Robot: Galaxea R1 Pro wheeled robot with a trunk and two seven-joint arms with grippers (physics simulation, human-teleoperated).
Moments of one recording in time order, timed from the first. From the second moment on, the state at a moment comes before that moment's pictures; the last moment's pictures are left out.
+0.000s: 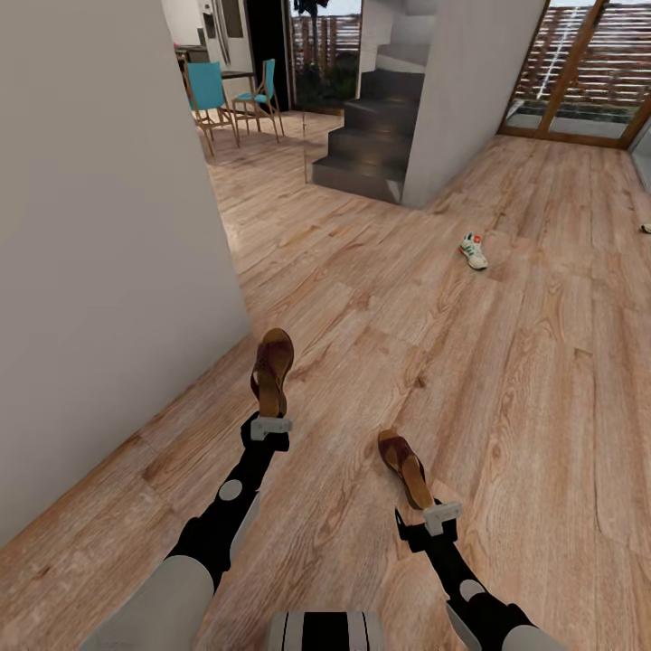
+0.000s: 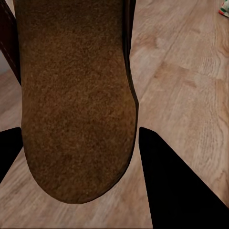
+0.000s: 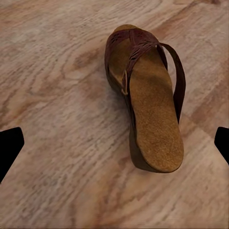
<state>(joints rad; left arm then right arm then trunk) -0.67 -0.17 0.01 -0.63 -0.11 -0.34 -0.05 -0.58 -0.02 0.19 -0.20 0.05 -0.57 -0.04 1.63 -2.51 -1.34</state>
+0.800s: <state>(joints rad) -0.67 -0.17 0.01 -0.63 -0.11 -0.33 -0.05 -0.58 -0.05 0.19 -0.24 0.04 -0.67 -0.05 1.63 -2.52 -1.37</state>
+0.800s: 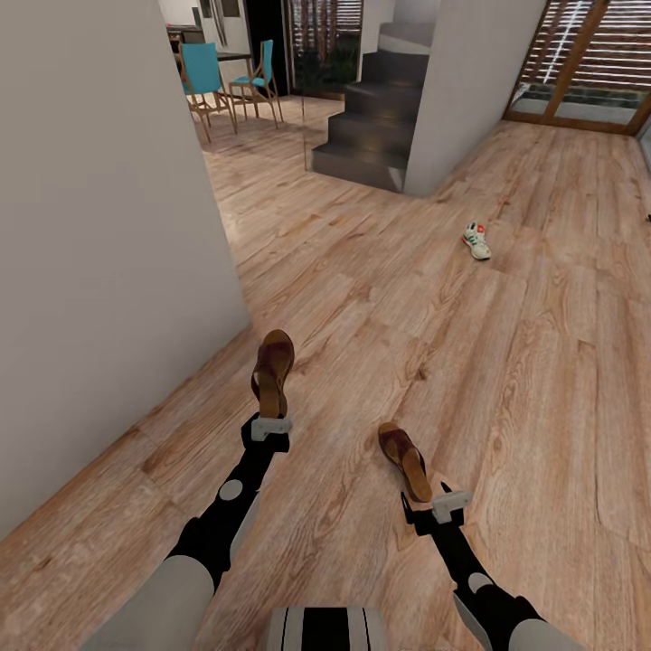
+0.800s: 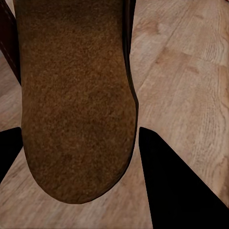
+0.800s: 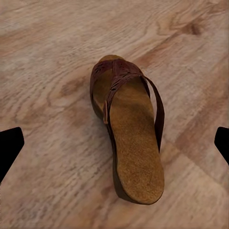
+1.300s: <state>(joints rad) -0.67 -0.17 0.01 -0.63 -0.11 -0.33 -0.05 -0.58 -0.05 0.19 -0.24 0.04 -0.67 -0.05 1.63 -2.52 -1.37</state>
